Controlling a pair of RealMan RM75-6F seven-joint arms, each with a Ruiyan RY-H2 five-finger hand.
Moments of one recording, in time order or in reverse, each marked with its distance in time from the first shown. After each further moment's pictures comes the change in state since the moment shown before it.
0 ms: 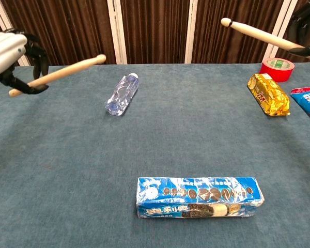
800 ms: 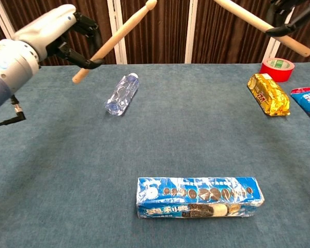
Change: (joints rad) left arm -0.145 -0.092 -0.138 -0.100 -0.081 -0.096 -0.113; right arm 0.108 0.028 0.095 -0.037 0.173 -0.156 0.087
